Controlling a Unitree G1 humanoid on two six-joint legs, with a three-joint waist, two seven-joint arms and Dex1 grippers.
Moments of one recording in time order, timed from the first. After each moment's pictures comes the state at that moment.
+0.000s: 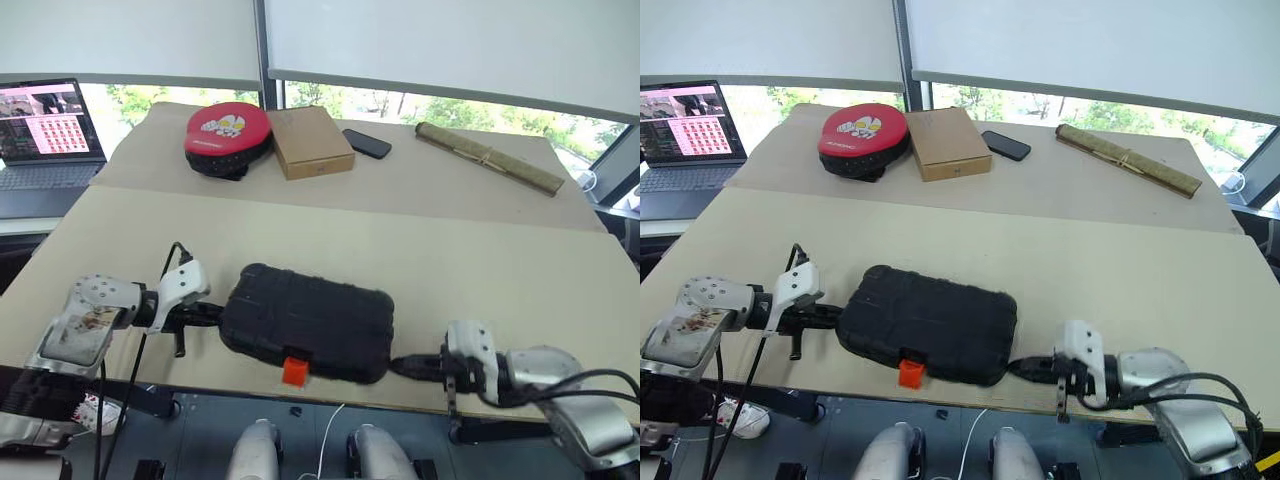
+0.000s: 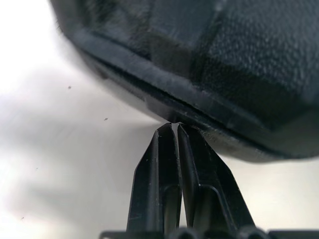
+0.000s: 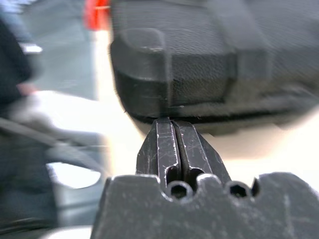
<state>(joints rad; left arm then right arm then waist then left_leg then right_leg) -0.30 0.84 -0.08 -0.02 -0.20 0.39 -1.30 0.04 -0.78 -0.01 -0.29 0.40 0.27 1.03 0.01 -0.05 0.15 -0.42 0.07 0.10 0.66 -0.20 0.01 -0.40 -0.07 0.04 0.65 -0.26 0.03</state>
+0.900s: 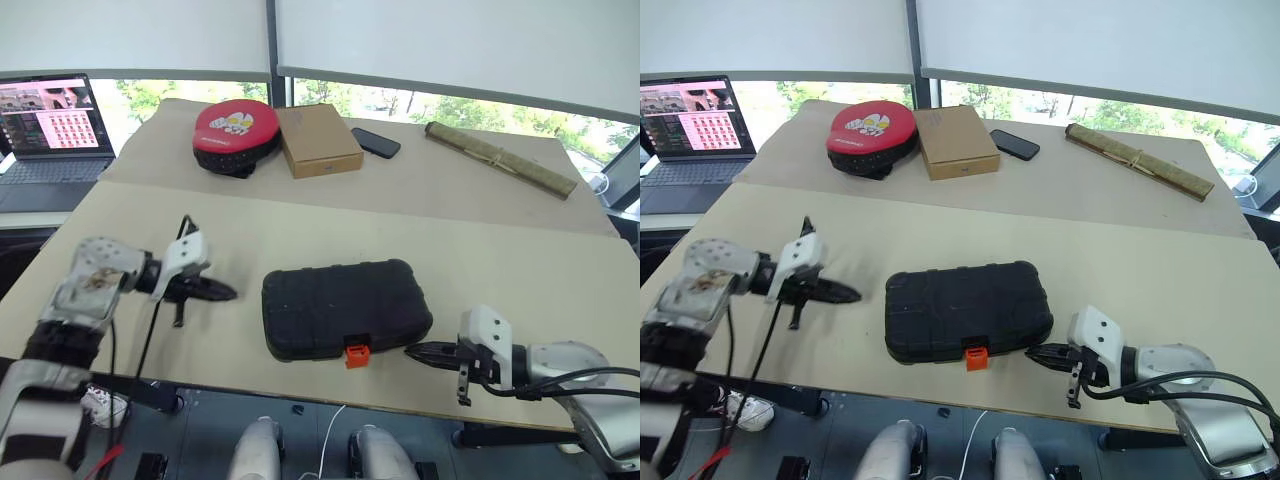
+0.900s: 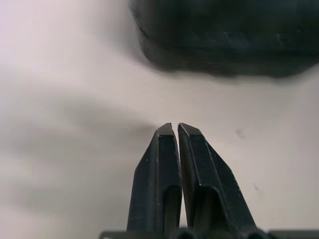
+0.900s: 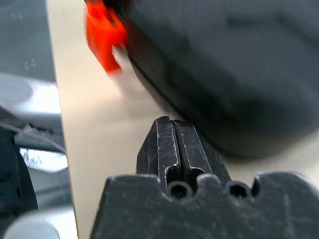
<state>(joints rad) -0.66 0.78 -0.17 0.40 -0.16 0.17 -1.43 0.09 -0.79 -0.01 -0.49 0.40 0.42 0.97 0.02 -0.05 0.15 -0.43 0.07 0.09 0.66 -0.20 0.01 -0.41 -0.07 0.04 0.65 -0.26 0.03</state>
